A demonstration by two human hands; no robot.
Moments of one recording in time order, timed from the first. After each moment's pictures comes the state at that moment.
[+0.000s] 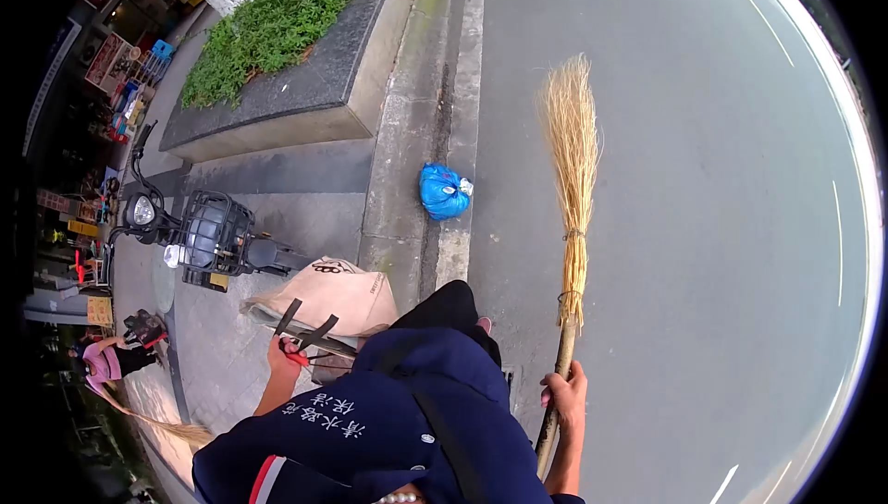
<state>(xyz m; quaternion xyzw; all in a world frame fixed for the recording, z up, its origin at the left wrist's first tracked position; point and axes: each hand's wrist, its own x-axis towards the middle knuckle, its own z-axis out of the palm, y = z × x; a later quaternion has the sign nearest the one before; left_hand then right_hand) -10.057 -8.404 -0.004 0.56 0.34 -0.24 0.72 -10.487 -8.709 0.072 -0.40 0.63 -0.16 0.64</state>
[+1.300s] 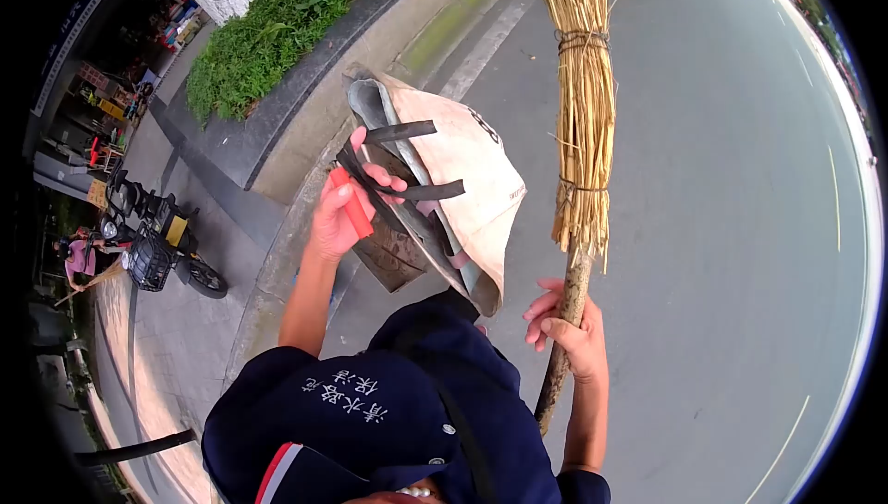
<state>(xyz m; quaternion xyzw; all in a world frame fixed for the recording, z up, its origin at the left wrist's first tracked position) -10.102 -9.489 0.201 0.33 -0.29 -0.36 0.82 -10.387 -9.684 0.222 -0.55 0.27 -0.11 0.78</state>
